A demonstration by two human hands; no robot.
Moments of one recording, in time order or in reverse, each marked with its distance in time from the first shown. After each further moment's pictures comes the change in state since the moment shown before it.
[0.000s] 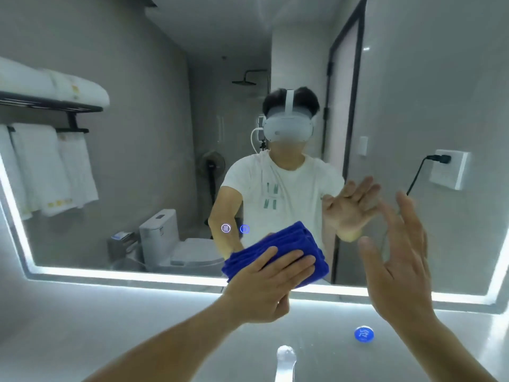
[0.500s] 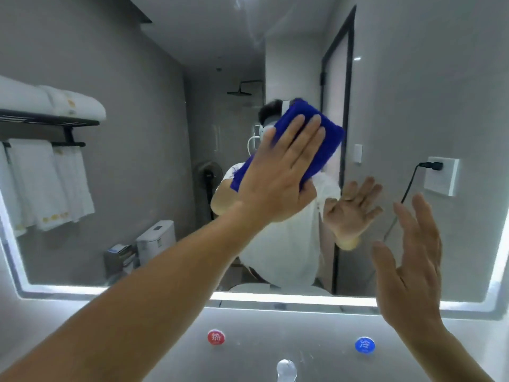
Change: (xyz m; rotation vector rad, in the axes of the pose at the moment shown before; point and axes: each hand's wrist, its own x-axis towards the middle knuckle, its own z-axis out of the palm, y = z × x) left_hand 0.157 -0.110 -0.078 0.038 0.254 -0.273; right_hand 0.037 -0.027 0.001 -0.008 0.294 -0.226
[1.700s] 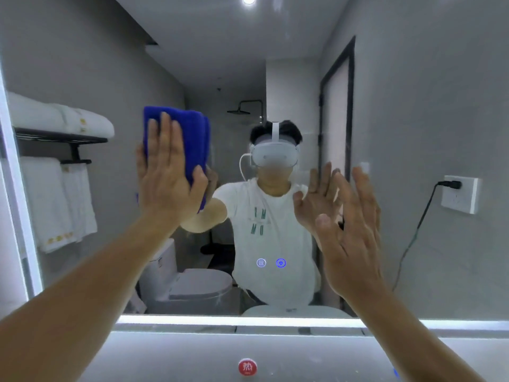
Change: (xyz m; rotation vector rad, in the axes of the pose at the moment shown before) left_hand -0.095 -0.196 -0.041 0.070 0.005 -0.515; right_hand 0.004 -0.095 0.076 0.147 -0.106 -0.003
